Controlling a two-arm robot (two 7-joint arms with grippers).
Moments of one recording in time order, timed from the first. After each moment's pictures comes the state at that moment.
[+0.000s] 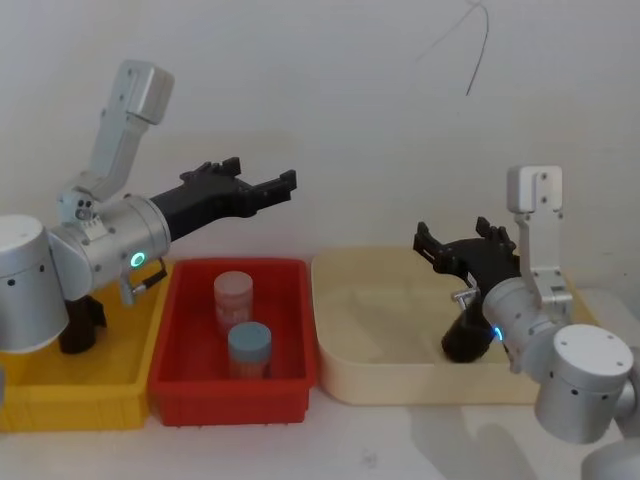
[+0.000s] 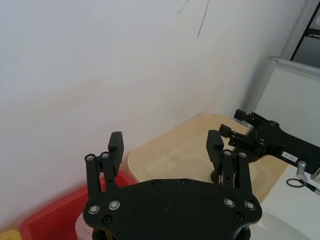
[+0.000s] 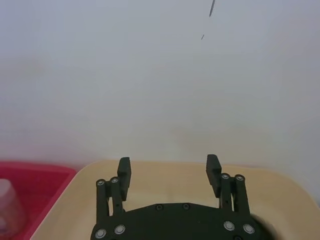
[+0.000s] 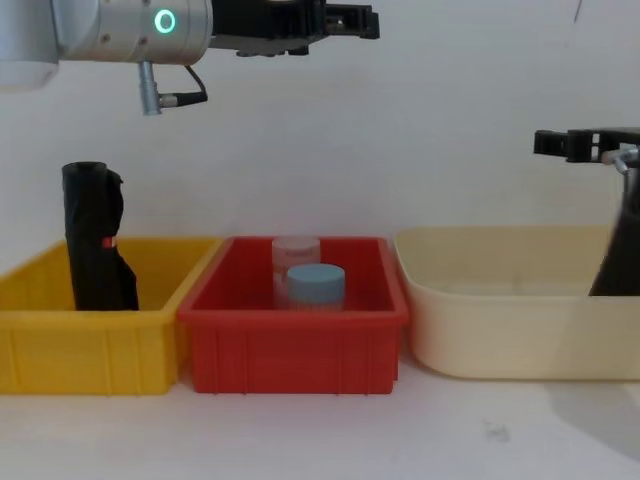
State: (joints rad) left arm -0.75 0.20 0.40 -1.34 -0.54 0.42 -0.40; right arm 0.49 0.11 -0.14 -1.34 0.14 0.23 0.04
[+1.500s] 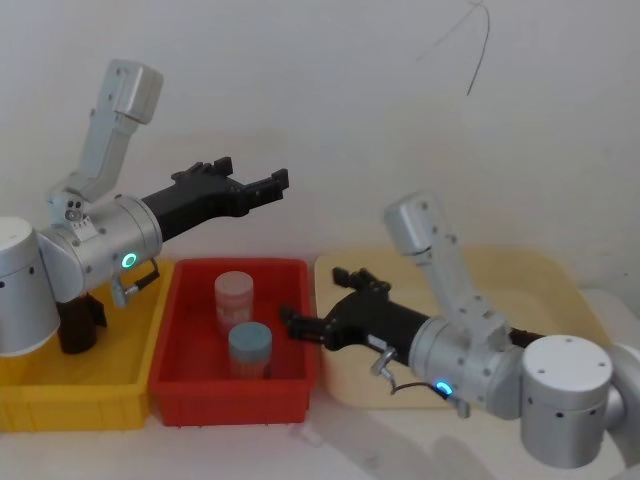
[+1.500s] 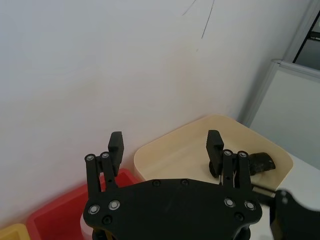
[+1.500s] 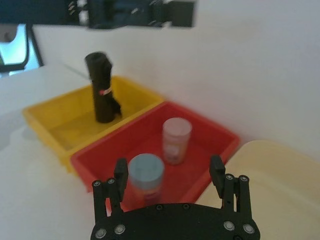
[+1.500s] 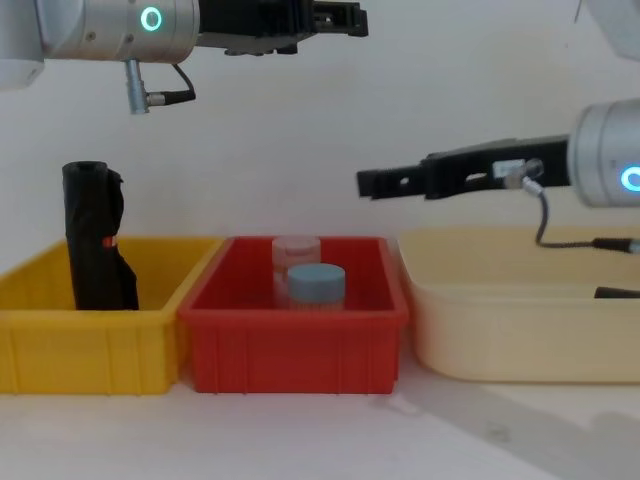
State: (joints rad) left arm -0.74 0.21 0.39 -1.36 -0.55 0.43 -0.39; right arm 0.44 0.25 -0.37 -1.57 0.21 0.42 0.43
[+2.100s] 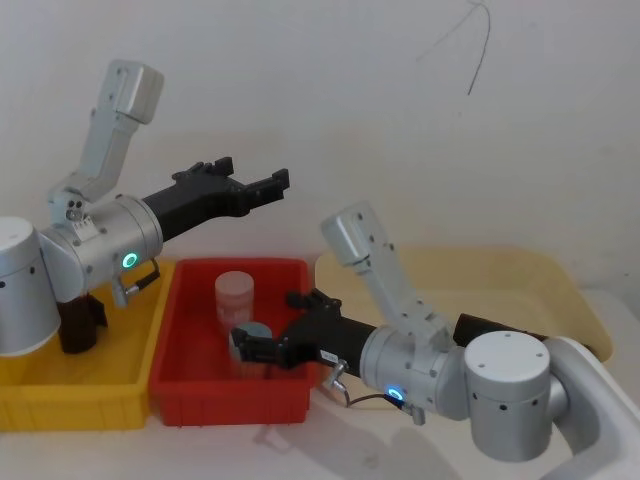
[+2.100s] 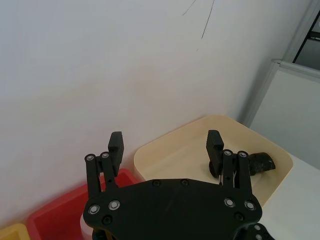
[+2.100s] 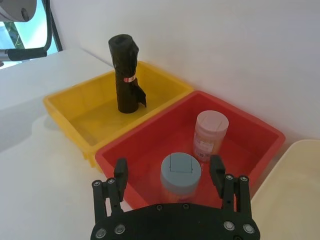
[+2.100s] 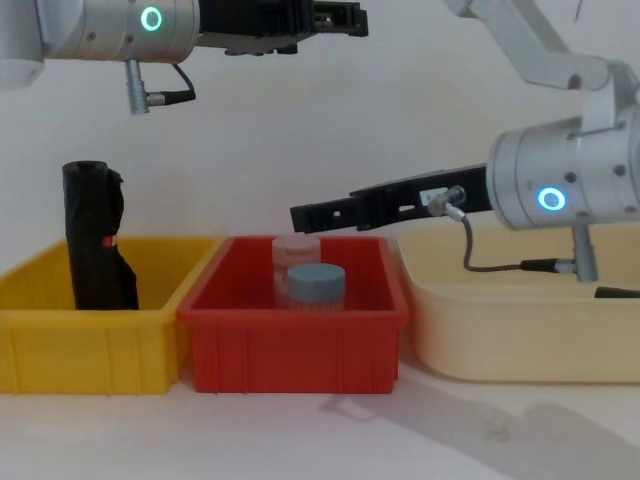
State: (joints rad) left arm -0.74 0.21 0.39 -1.36 -0.55 0.43 -0.39; right arm 0.49 0.20 -0.45 -1.50 0.20 0.47 0.44
